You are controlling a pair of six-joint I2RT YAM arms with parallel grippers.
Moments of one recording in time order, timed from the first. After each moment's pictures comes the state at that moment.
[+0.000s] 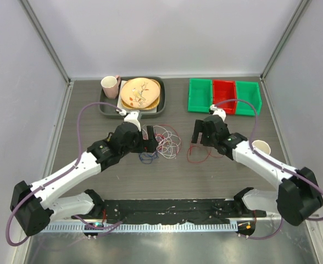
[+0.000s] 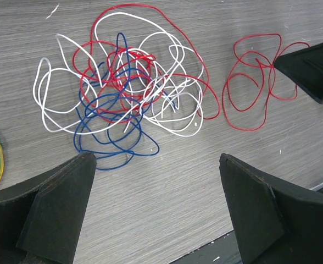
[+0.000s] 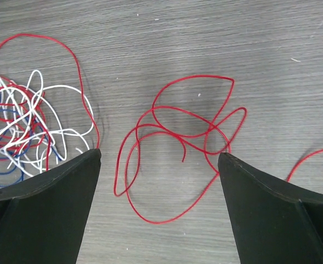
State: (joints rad) left arm -0.78 1.08 0.84 -0.39 -0.19 -0.61; right arm 0.53 1.19 0.75 -0.33 0.26 0.55
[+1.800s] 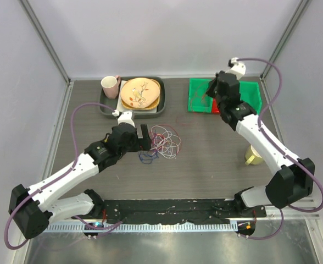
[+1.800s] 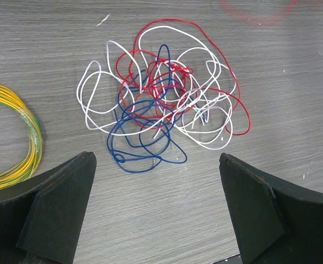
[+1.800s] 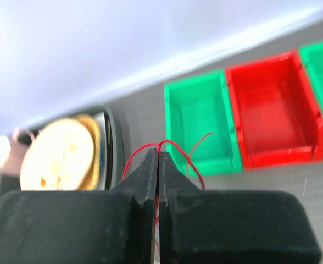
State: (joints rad) left arm -0.76 1.05 0.83 -0.43 -0.31 -0.63; right arm 0.39 1.38 1.21 -0.13 0.40 0.51
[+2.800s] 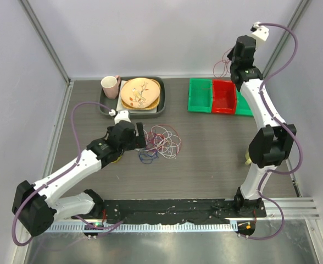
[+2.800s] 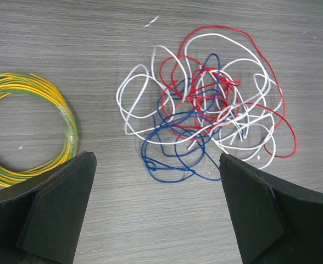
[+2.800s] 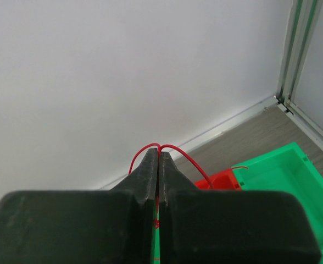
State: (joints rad) left arm -0.70 1.10 0.82 -0.45 -0.38 -0.63; right arm 0.12 1.82 1.85 -0.11 0.46 0.39
